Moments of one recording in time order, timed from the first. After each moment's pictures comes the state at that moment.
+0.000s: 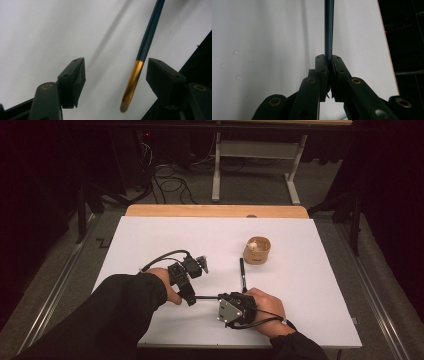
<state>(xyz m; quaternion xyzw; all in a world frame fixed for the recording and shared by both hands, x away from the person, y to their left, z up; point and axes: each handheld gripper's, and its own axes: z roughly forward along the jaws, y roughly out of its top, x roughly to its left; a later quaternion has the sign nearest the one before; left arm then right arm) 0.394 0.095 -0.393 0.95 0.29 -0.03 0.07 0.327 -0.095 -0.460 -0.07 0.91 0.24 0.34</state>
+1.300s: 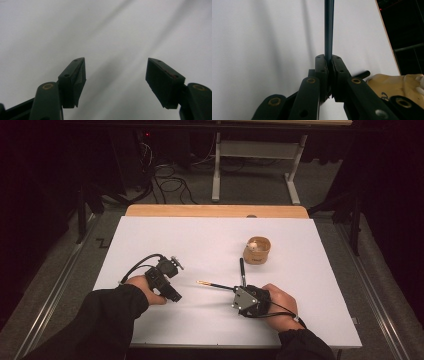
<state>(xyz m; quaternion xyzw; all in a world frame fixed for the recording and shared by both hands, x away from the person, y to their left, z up) 0.393 0.158 -0.424 0.91 0.38 0.01 0.15 0.349 -0.130 -0.465 0.02 0.91 0.23 0.35</state>
